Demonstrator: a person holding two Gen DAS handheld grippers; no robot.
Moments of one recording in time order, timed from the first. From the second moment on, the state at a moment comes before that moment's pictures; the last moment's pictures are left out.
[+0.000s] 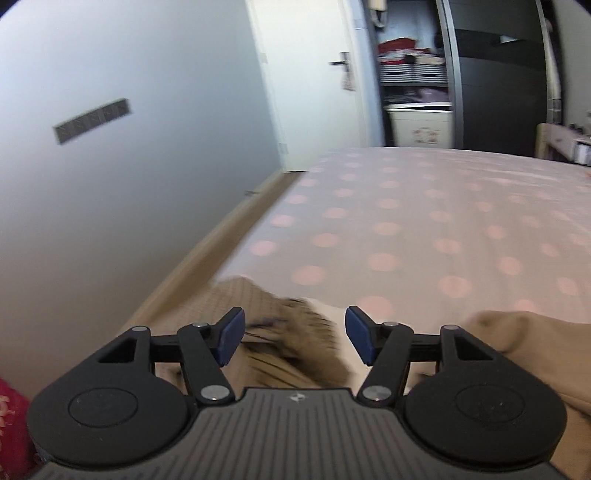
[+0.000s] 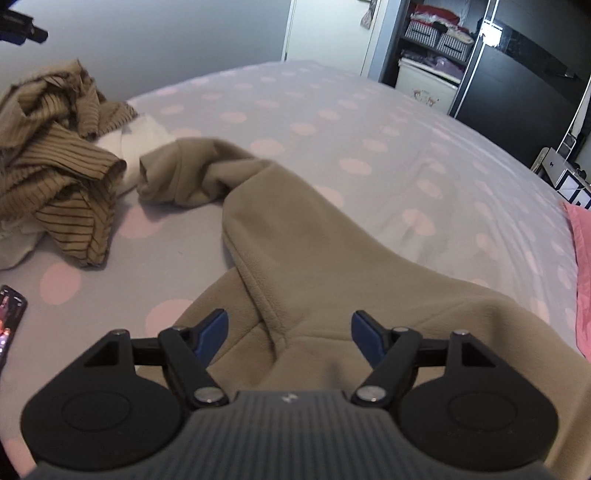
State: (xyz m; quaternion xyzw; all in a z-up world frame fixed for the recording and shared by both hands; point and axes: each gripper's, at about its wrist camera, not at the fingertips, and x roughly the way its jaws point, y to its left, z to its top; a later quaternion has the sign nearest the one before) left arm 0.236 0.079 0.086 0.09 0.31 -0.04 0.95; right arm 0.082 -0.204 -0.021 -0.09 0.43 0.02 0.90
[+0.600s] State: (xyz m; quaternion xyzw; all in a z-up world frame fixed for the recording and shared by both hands) left arm 0.198 -0.021 -0.059 0.08 0.41 -0.22 0.88; right arm 0.136 -0.210 -0.066 -0.15 0.44 -0.03 0.88
